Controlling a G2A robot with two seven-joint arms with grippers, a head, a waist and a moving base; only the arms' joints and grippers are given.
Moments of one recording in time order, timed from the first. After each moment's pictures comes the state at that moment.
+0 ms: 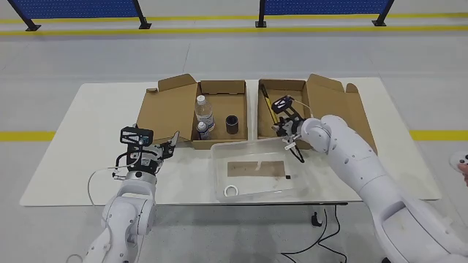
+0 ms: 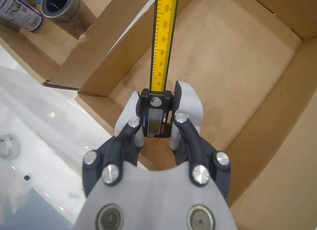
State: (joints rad) left arm 1.61 -1.24 -1.47 -1.93 1.47 0.13 -0.18; right arm -0.55 -1.30 0.63 -0.67 -0.79 -0.34 0.48
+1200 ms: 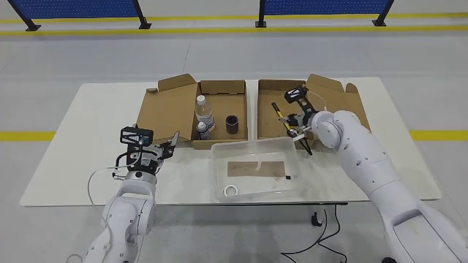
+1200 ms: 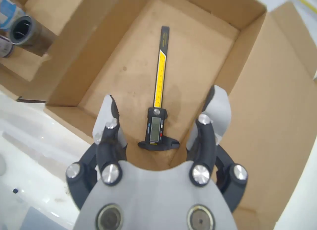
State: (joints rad) left arm 1.61 -1.24 -1.47 -1.93 1.47 0.13 -0.18; right arm -0.61 -1.23 0.82 -0.87 -0.92 -0.26 0.52
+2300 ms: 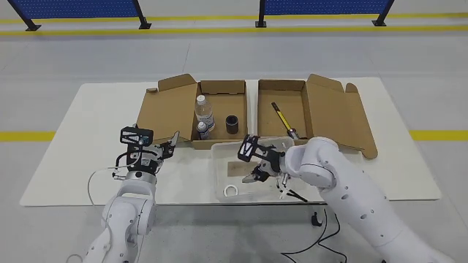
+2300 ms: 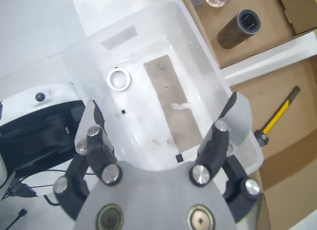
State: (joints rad) left arm 1.61 -1.24 -1.47 -1.93 1.47 0.13 -0.18; right arm -0.92 -1.14 0.82 -1.59 -0.88 -0.49 0.95
